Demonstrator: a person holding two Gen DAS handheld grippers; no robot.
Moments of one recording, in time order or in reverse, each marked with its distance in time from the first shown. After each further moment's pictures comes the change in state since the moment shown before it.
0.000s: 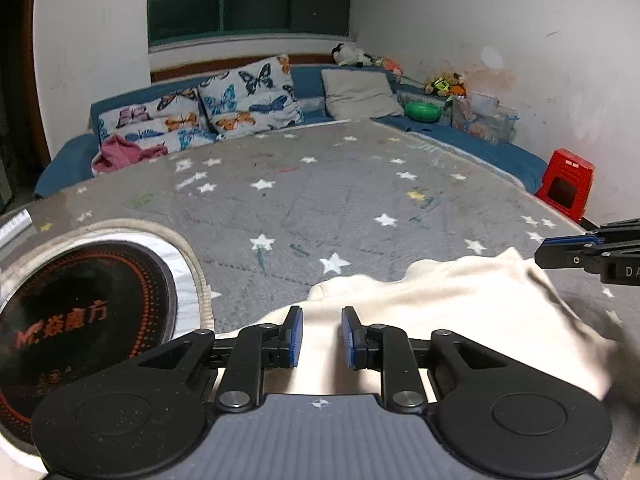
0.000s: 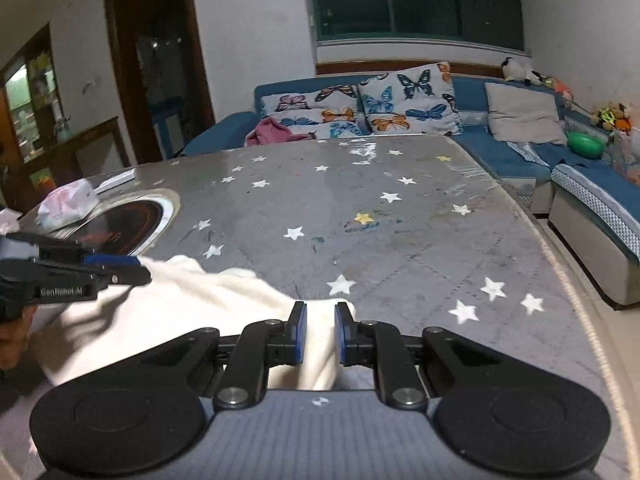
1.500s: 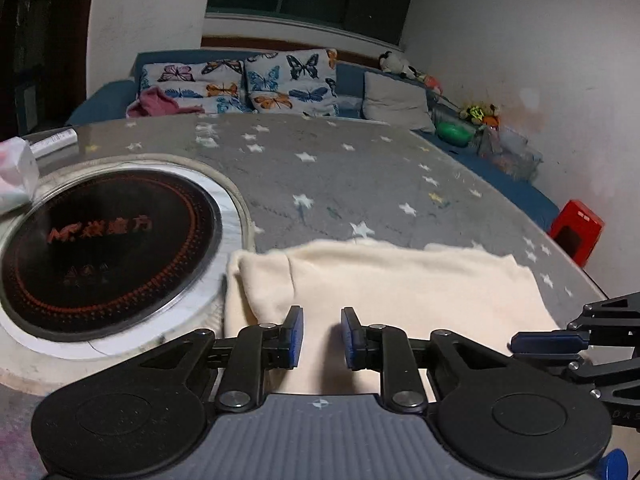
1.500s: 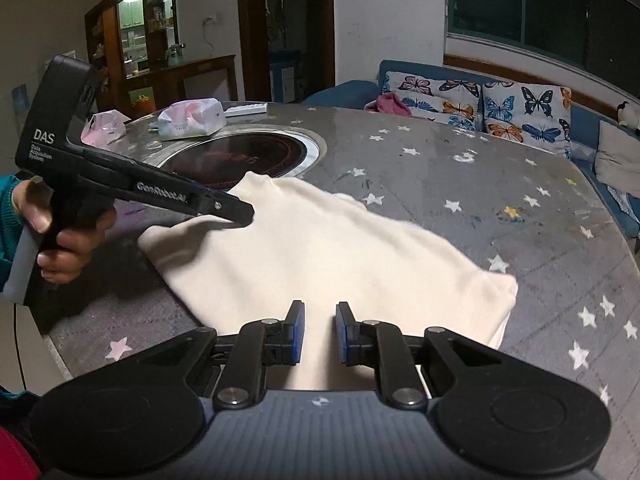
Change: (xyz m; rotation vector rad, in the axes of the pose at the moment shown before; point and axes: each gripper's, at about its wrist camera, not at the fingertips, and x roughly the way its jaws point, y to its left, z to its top) left arm -0.034 0.036 -0.028 -0.225 0.000 0.030; right arm -0.006 0.084 -0.023 -0.282 0.085 0.242
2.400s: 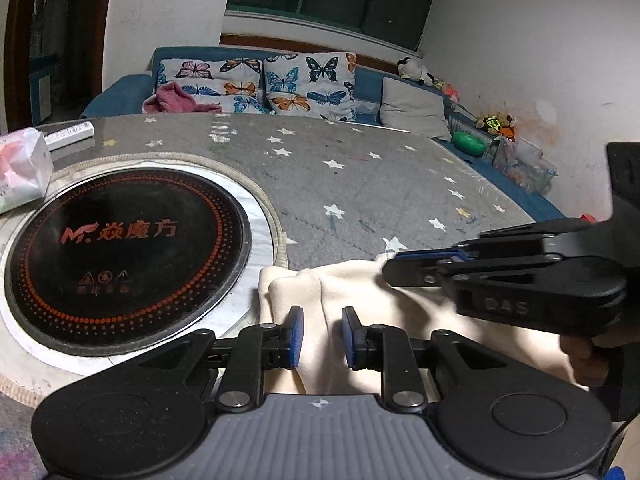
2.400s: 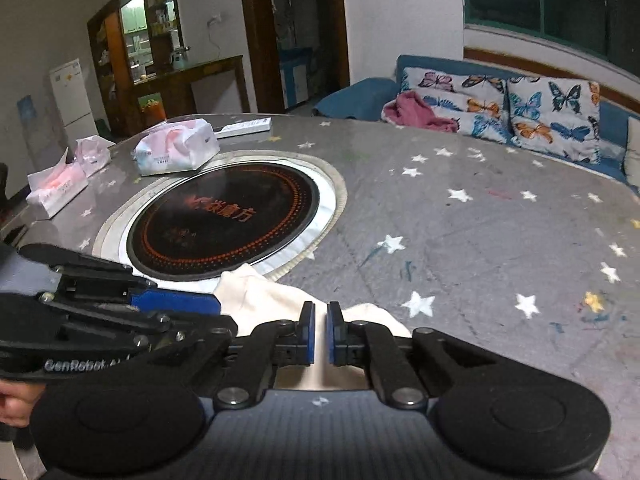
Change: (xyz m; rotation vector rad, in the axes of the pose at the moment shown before) left arm 0.011 0.019 0.006 -0.049 0.016 0.019; right arm 0.106 0.003 0.085 0.021 0.013 0.058
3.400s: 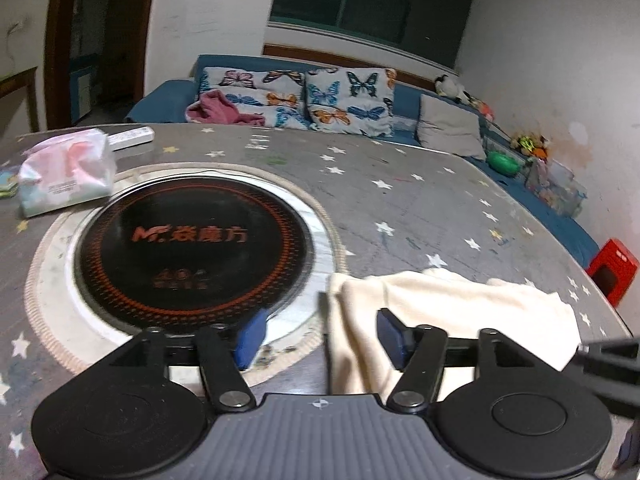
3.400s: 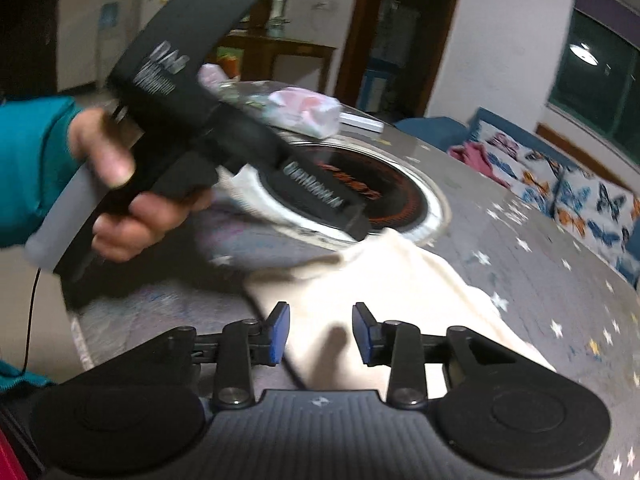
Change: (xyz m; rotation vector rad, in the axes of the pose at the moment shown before) left arm -0.043 0.032 -0.001 -0.089 -0.049 0.108; right arm -0.060 0.119 -0.051 -0.389 -0.008 0.030
